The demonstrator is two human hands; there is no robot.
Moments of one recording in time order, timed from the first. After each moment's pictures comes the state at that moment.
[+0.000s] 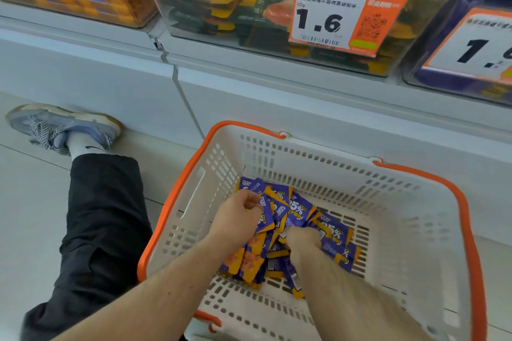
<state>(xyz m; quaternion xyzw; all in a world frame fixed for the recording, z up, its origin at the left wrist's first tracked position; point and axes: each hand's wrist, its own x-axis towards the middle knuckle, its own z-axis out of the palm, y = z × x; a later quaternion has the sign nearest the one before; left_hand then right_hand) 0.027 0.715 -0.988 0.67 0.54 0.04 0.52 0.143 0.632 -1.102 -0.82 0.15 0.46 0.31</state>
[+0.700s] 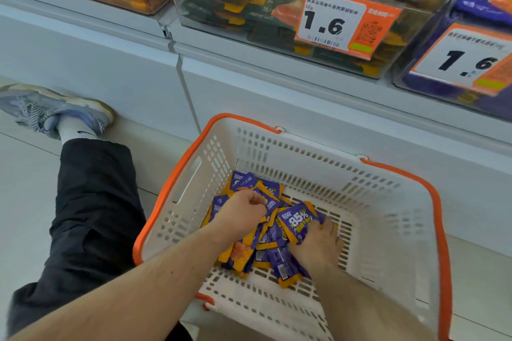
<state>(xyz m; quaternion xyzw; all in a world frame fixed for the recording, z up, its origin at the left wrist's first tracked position) 0.031 0.702 -0.989 0.62 0.51 -0.02 0.59 0.167 0.563 -1.103 -0.92 -0.29 0.26 -0.04</state>
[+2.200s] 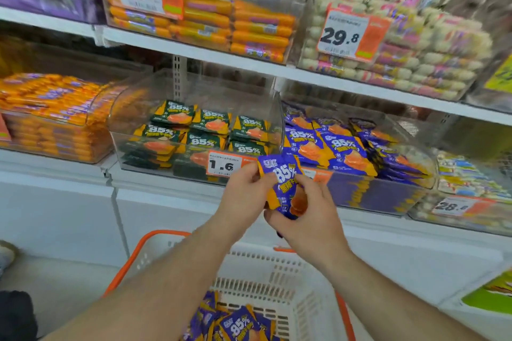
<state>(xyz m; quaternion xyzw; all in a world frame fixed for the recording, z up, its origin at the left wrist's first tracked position) 0.152 0.693 -0.753 0.63 0.22 0.28 0.69 0.212 0.574 -0.758 -0.85 -0.35 -0.01 0.40</state>
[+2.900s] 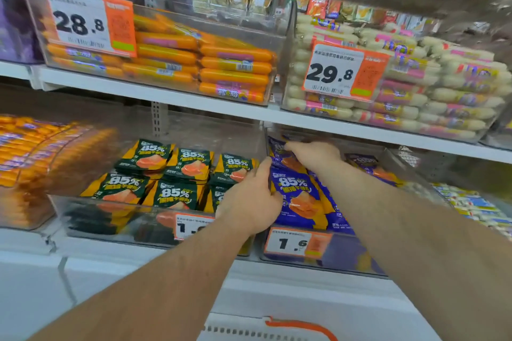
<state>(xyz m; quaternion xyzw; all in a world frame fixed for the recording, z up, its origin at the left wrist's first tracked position) 0.262 0.758 -0.725 0.90 0.23 0.18 0.32 0.402 0.698 -0.656 -0.94 -0.22 0.05 0.25</state>
